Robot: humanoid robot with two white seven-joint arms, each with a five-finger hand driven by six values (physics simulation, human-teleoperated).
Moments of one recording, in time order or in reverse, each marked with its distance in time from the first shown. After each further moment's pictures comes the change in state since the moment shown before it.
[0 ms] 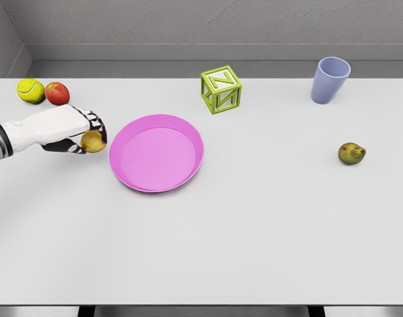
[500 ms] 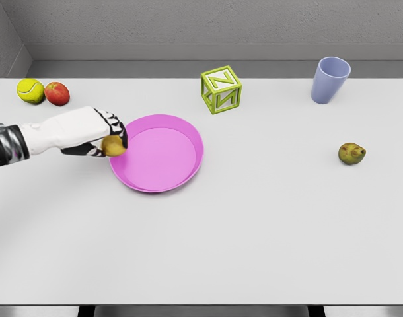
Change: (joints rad) left arm 0.003 -0.016 -0.033 -0.110 0.020 0.000 -0.001; right arm 0.000 0.000 0.000 0.000 0.000 0.000 0.000
